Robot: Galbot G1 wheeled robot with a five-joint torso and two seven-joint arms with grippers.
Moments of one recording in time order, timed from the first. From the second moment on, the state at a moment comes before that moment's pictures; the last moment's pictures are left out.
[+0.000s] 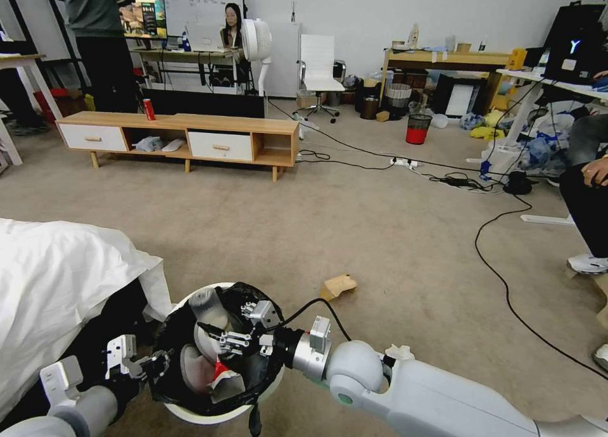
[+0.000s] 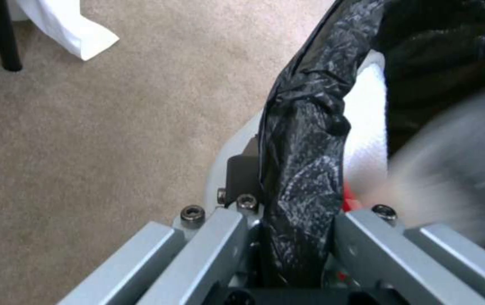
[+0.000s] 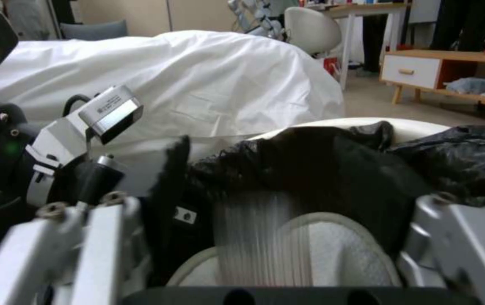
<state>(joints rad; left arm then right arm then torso) 1.60 -1.14 -0.87 -2.23 -1.20 0.74 -0.29 -0.47 1.02 -0.72 1.77 0.82 0.12 -0.09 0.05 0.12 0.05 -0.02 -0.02</state>
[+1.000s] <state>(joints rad) 1.61 -1.14 -0.88 -2.22 -1.19 0.74 -0.29 -0.45 0.99 -0.51 1.85 0.87 0.12 -0.09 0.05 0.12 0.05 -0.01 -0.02</state>
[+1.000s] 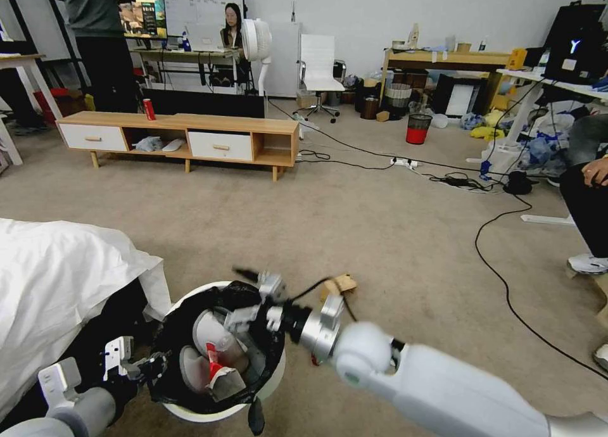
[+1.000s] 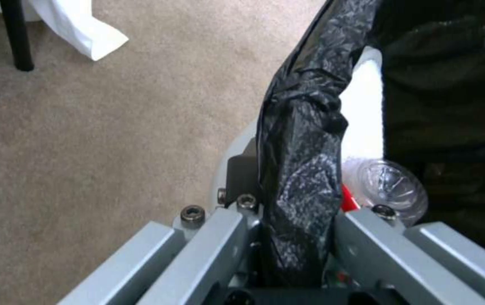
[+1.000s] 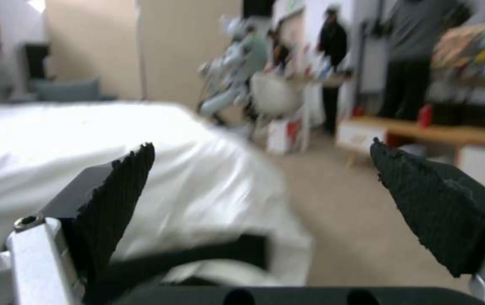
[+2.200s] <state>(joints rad) 1.65 -1.20 -0.92 -2.26 -1.08 0.74 -0.26 -0.83 0.80 0.34 1.95 0.93 0.18 0.03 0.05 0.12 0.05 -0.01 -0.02</state>
